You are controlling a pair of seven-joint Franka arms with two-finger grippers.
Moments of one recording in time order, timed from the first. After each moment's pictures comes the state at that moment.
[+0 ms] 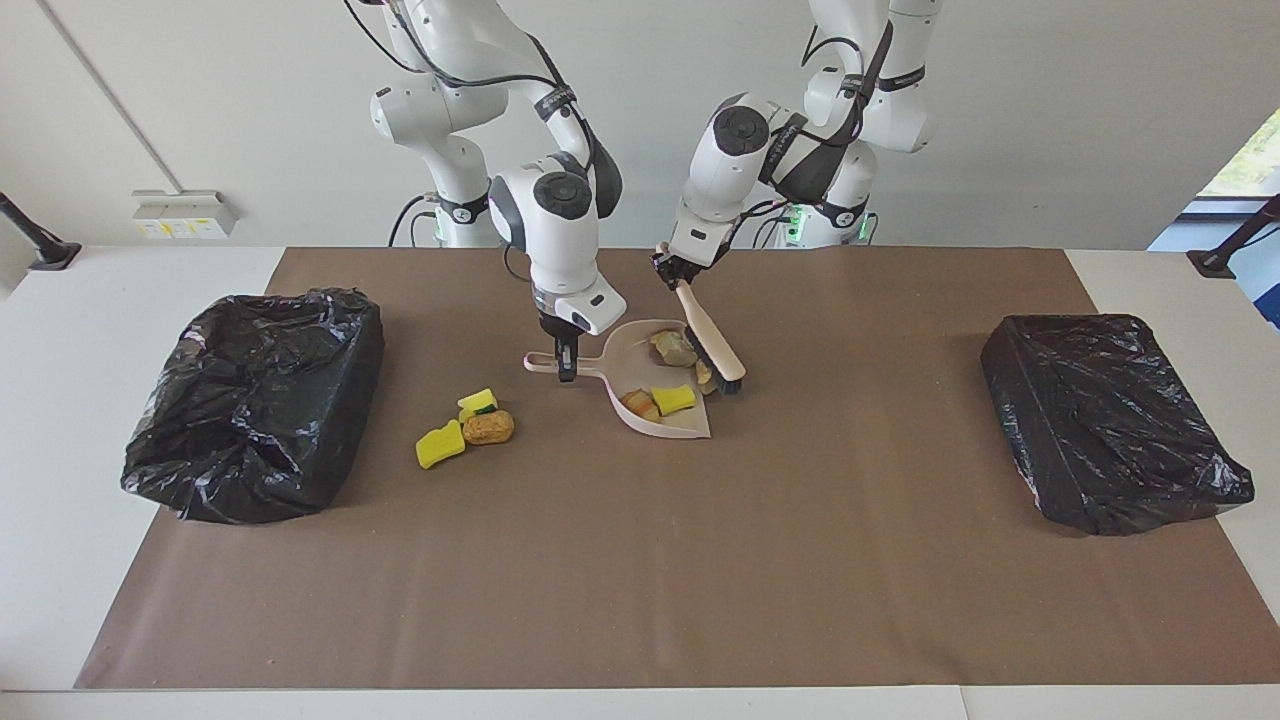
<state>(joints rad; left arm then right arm) -0.54 -0.15 -0.11 -2.24 -0.28 1.91 -0.77 0.46 0.13 0.02 -2.13 -0.12 2.27 -1.11</state>
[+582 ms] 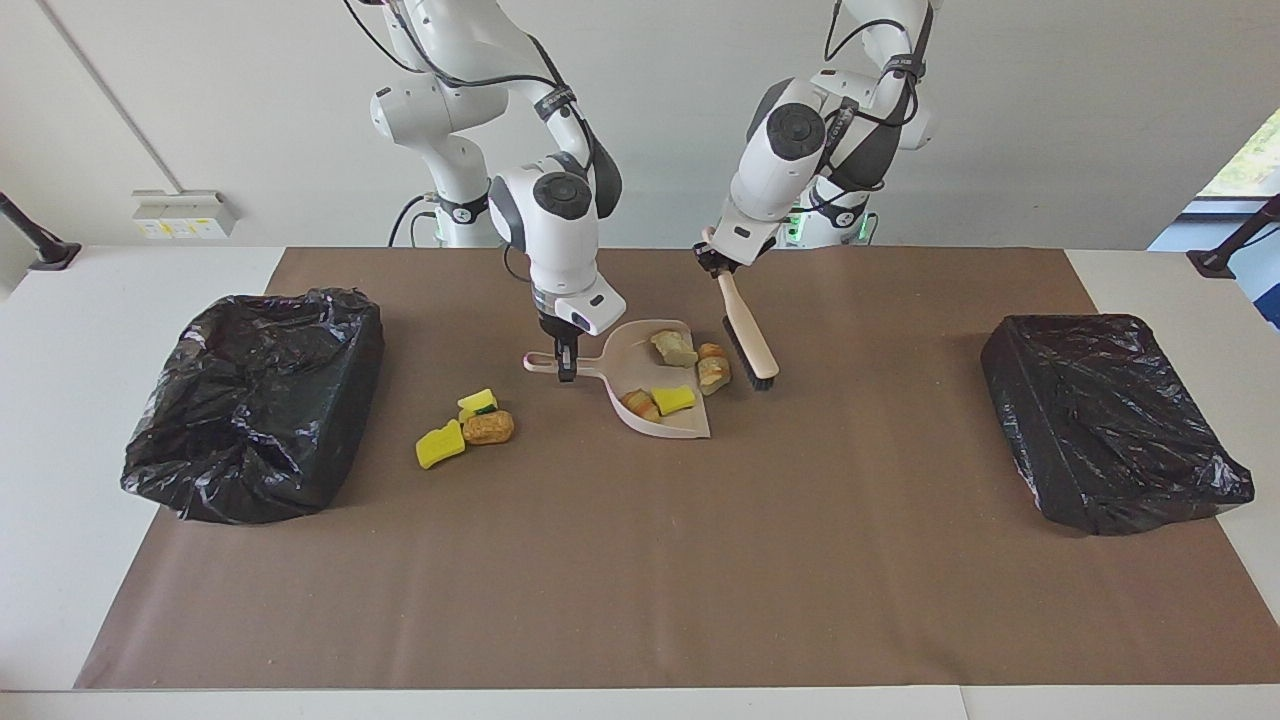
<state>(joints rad) -0.63 -0.15 -0.13 -2.41 -0.31 2.17 -0.72 0.46 0.13 0.02 -2.14 -0.12 2.27 -1.11</state>
